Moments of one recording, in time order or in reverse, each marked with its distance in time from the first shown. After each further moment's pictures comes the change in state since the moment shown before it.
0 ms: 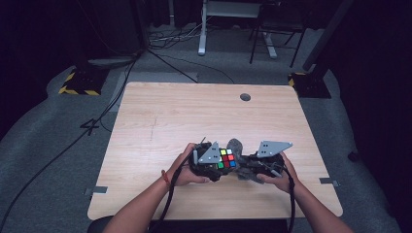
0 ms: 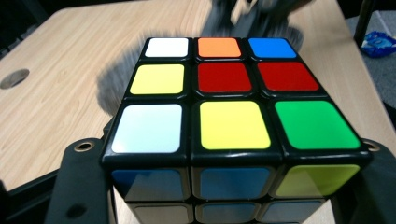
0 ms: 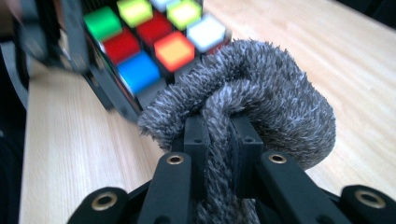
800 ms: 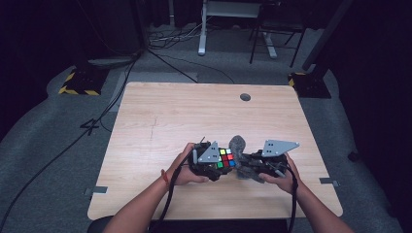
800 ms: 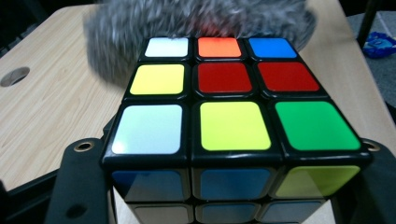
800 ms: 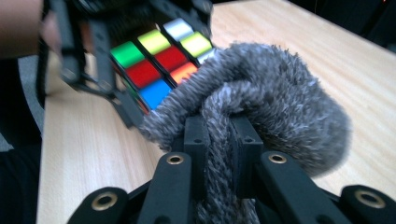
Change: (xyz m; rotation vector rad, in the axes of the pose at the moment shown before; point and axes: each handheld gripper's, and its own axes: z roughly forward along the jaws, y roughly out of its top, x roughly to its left) left arm 0.001 -0.001 0.000 -0.004 -0.003 -0.002; right arm 0.003 0.008 -0.013 -0.078 0.009 0.003
